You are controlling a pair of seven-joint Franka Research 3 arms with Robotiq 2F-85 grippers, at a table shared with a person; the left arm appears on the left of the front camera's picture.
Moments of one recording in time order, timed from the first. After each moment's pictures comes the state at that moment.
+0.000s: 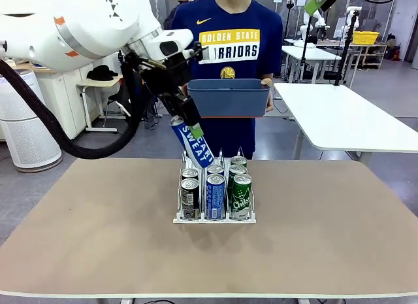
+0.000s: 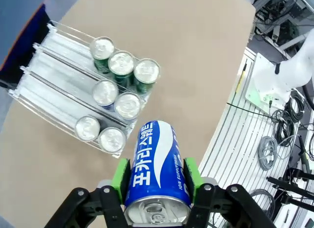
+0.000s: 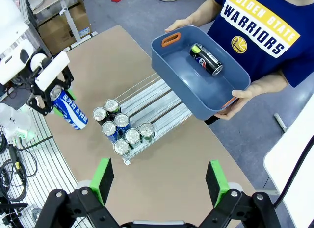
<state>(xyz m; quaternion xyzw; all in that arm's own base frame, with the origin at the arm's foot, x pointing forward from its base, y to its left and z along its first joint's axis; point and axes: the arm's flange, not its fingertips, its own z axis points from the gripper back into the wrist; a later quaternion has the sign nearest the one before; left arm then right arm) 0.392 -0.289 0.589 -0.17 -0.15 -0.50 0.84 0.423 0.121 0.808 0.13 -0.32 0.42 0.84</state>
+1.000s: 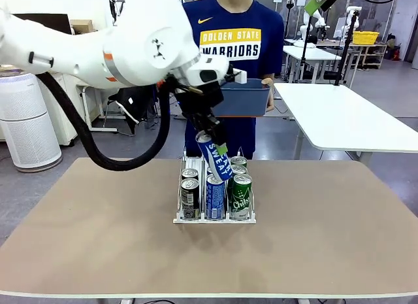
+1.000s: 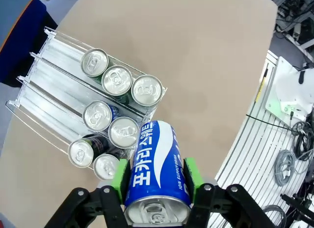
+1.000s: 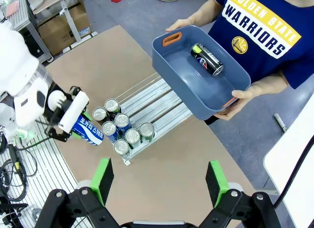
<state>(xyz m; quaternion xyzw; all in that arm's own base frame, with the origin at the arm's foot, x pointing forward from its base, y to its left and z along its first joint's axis) 0.385 -0.363 0.549 -0.11 -0.16 -0.50 0.85 0.423 0.121 0.808 0.13 -0.32 0.42 0.84</state>
